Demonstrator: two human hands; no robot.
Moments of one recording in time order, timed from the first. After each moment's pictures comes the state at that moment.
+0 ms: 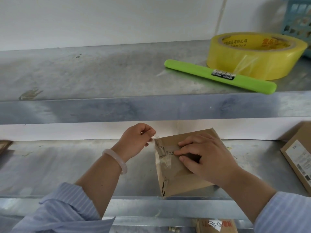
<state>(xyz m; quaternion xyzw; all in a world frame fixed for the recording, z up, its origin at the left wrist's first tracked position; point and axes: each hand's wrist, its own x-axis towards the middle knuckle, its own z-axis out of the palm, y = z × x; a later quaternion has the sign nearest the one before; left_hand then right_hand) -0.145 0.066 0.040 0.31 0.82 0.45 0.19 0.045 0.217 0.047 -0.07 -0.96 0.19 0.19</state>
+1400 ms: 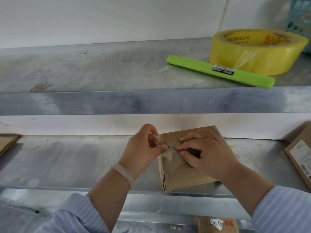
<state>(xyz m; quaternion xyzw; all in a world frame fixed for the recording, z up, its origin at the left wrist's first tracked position) -0.091 0.050 0.044 0.33 0.83 0.44 0.09 0.043 0.222 0.042 -0.07 -0.96 0.19 0.18</state>
